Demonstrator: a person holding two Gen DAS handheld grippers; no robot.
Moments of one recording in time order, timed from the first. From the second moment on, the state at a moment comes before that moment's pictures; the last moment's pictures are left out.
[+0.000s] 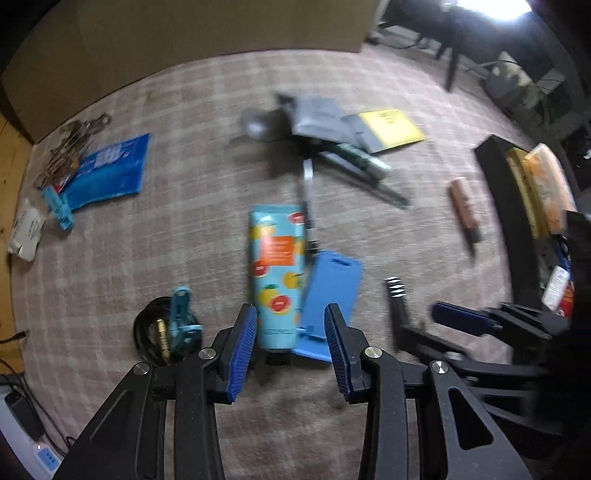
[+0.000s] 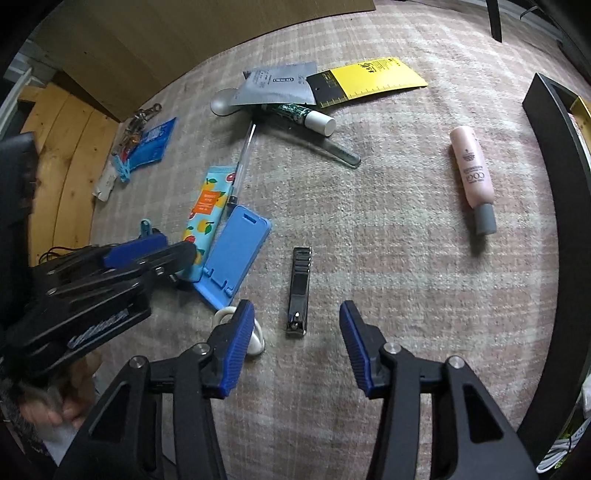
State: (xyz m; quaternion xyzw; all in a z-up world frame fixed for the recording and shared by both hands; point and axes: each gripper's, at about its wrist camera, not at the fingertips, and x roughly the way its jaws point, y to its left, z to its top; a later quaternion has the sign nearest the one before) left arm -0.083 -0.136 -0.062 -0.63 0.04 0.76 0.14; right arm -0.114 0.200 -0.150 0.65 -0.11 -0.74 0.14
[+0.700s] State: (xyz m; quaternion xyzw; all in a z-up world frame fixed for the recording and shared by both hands) left arm -0.043 -0.126 -0.087 -0.66 0.00 0.73 0.20; right arm -0.109 0.193 -0.155 0.64 0.00 -0.76 0.15
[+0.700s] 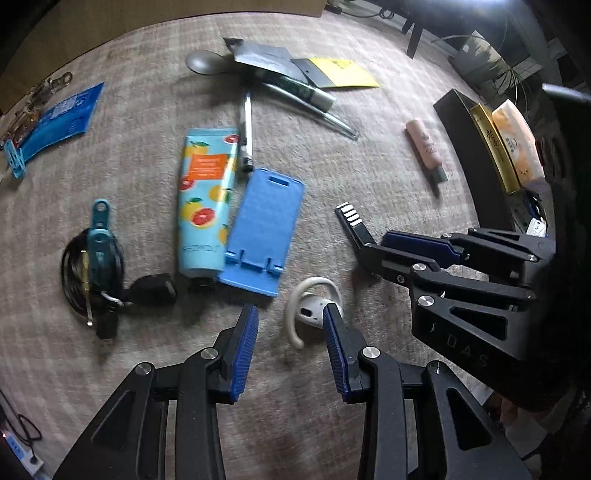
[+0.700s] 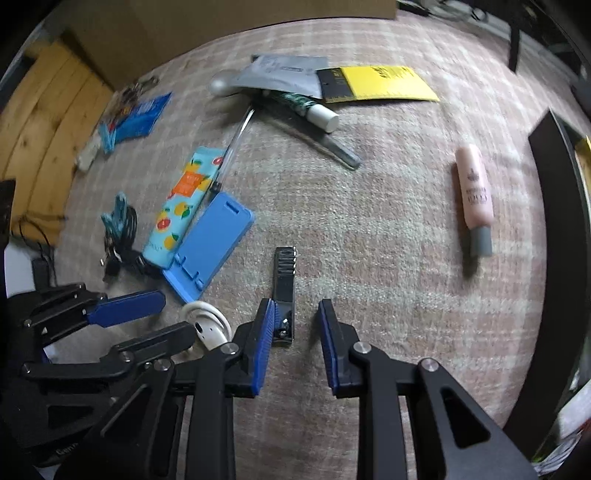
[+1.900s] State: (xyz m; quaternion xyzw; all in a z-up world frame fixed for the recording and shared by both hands) left arm 0.008 -0.002 0.011 -0.57 -0.05 0.77 0.29; right arm -0.013 0.389 -0.048 0.50 -0.19 -0.83 0.16
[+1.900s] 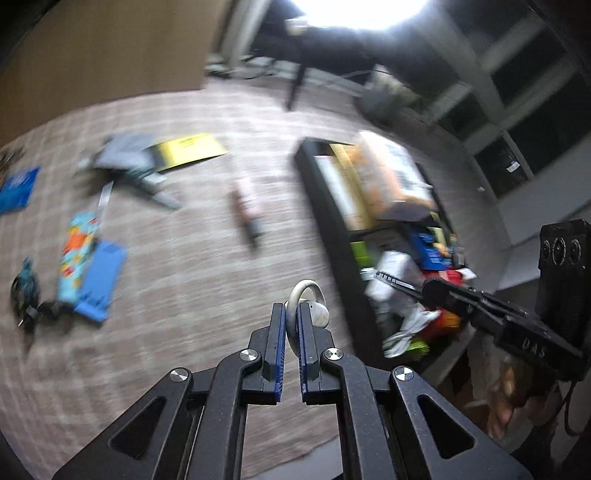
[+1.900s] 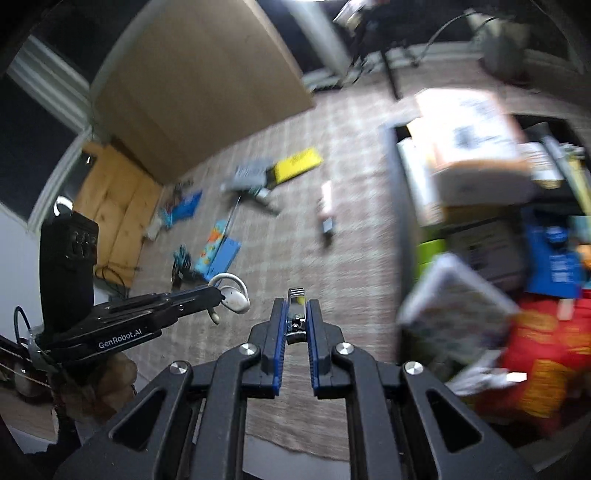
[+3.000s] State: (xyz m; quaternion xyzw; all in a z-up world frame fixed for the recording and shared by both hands) left arm 0.009 0.151 0.023 -0.55 0.06 0.76 0.34; right arm 0.016 0.561 -0.023 0.47 -0.20 -0.86 -0.01
